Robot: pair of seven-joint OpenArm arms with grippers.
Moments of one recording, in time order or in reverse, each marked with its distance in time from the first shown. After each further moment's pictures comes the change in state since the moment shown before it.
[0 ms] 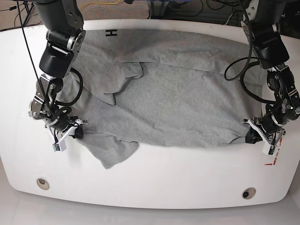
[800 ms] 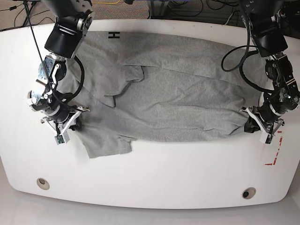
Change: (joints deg) left arm 6.0 0.0 -0.1 4.3 0.0 0.0 0.0; right arm -10.8 -4.0 0.0 26.2 0.6 0.6 -12.5
